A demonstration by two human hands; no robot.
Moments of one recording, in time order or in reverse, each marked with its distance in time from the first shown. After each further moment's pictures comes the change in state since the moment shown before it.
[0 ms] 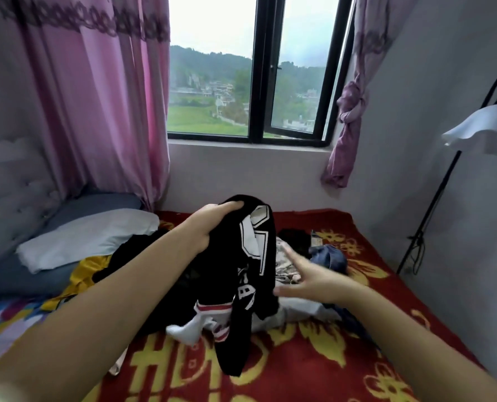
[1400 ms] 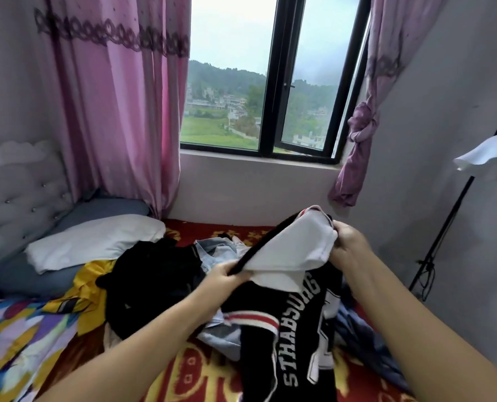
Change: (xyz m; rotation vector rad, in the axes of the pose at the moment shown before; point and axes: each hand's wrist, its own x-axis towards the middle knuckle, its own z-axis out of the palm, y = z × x) left_hand -0.017 -0.094 0.004 0.090 -0.071 0.245; right_hand 0.025 -0.044 -0.071 1.619 0.605 0.153
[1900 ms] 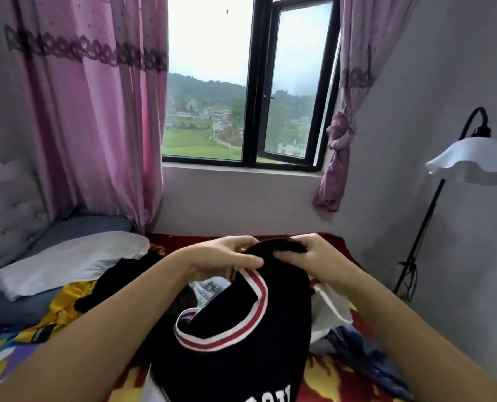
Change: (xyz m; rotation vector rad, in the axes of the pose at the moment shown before) left_hand 0.042 0.082 0.005 0.205 -0.559 -0.054; right_hand -0.037 -0.002 -0.019 -1.178 -0.539 -0.528
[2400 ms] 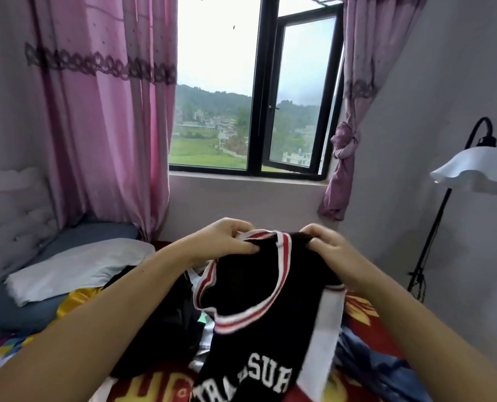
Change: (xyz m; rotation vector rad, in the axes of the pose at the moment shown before) left_hand -0.007 0.031 -0.015 0.275 0.179 0.149; right_hand 0.006 0.003 -0.025 0.028 0.098 -0.043
